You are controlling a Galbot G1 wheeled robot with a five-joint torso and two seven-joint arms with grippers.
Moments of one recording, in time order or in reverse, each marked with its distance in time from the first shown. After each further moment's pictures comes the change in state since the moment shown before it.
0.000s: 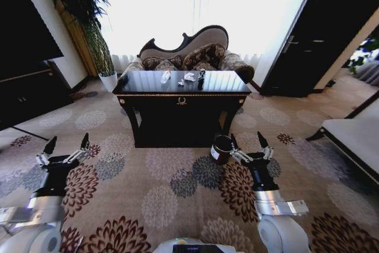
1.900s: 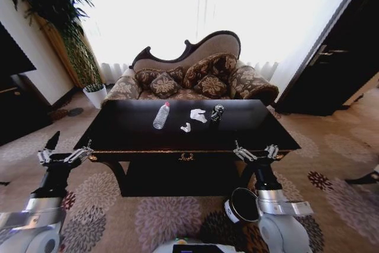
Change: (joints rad) left arm 0.000 -0.009 -0.007 -0.020 -0.037 -0.034 0.089; right arm 0.015 0.002 0.001 -0.008 0.009 0.065 0.002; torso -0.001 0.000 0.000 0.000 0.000
